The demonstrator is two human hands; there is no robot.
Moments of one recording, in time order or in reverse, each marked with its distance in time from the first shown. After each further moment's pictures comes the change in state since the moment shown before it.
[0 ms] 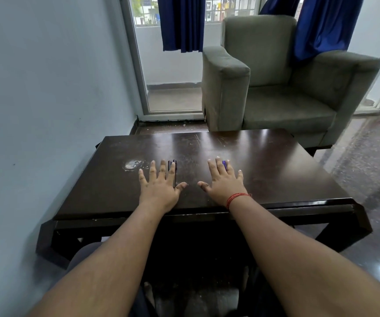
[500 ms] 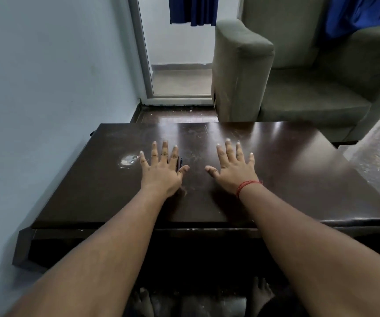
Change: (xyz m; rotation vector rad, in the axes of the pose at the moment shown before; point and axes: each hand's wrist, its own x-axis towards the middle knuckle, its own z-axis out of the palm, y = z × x) left_hand 0.104 -0.021 0.039 0.019 -0.003 -0.025; right_hand 0.103 0.023 0.028 -0.118 0.034 -0.039
